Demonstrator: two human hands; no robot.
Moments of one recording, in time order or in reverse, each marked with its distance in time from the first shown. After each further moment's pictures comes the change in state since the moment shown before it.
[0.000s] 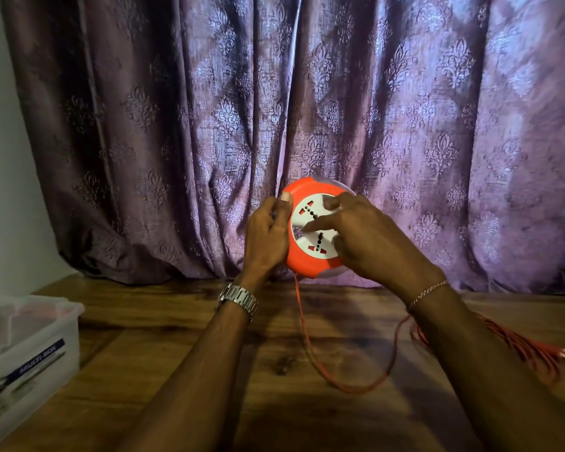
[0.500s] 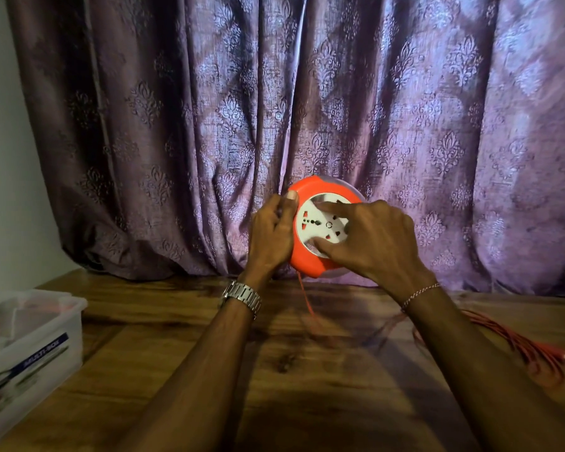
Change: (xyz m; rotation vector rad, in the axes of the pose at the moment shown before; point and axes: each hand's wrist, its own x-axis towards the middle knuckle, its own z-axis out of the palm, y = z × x) left_hand 0.001 -0.002 0.002 -0.013 -0.010 0.011; right_hand -0.001 0.002 0.015 -0.140 0.239 0.244
